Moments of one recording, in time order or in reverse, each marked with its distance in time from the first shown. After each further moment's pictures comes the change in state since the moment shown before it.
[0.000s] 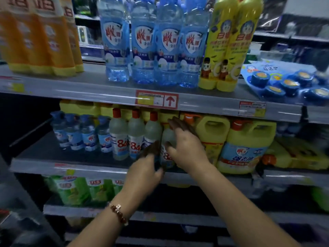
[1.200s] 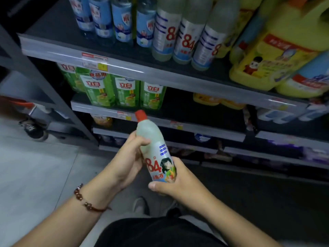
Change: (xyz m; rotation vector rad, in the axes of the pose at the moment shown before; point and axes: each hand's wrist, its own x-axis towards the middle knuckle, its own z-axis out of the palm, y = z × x) left_hand -0.177 -0.155 0.012 -1.514 -0.310 -0.777; right_hand -0.224 -0.107 0.150 0.685 -0.816 0.664
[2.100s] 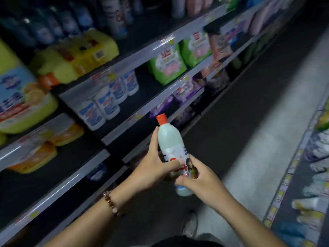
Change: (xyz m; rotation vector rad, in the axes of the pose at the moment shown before) left_hand 0.042 -0.267 0.493 0.993 -0.950 0.041; right_hand -0.237 0.334 -0.308 0.624 0.807 0.035
